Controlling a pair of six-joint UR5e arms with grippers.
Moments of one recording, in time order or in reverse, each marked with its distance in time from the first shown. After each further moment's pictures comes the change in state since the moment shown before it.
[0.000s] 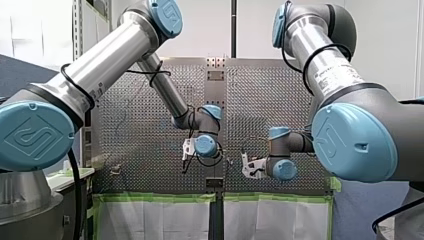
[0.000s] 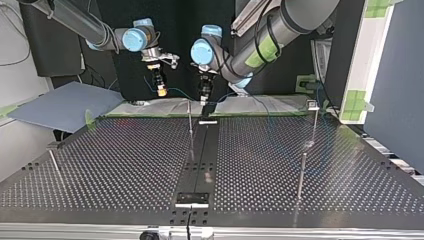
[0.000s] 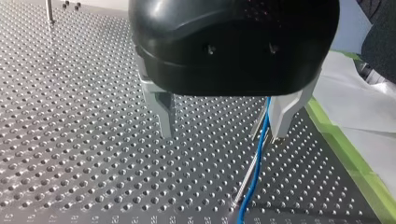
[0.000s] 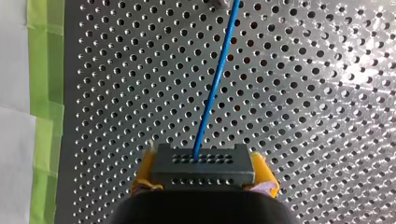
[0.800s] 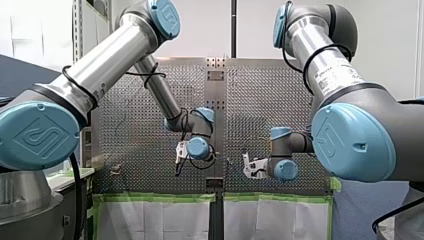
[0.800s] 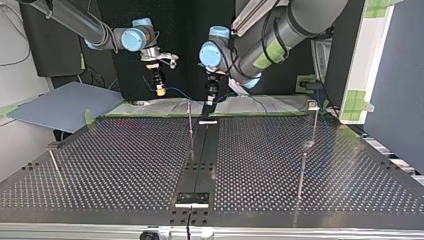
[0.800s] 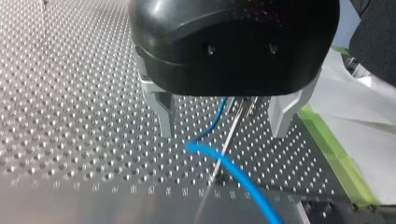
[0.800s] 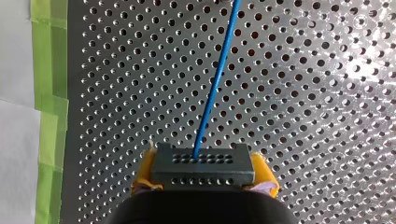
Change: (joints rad) left arm 0.046 0.004 -0.052 0.017 0.047 -0.009; right arm -0.009 0.000 0.006 0.002 0.000 0.006
